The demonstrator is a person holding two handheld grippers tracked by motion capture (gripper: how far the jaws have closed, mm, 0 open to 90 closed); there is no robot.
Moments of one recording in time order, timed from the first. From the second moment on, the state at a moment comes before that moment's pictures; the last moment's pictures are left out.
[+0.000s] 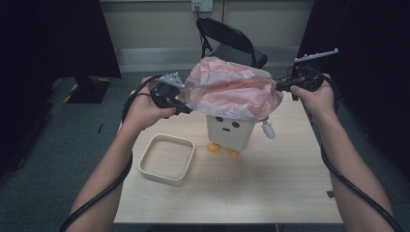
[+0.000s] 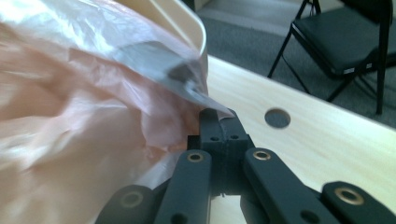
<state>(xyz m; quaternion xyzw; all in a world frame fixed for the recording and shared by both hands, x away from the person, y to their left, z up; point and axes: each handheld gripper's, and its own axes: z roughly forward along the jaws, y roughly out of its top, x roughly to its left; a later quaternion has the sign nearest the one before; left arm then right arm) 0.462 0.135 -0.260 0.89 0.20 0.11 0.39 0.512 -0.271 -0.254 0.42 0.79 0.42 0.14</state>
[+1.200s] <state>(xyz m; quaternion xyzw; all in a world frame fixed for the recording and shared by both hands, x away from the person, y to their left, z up) 0.452 0.118 -0.271 0.89 0.22 0.11 0.40 0.480 -0.290 -0.247 0.44 0.79 0.42 0.13</state>
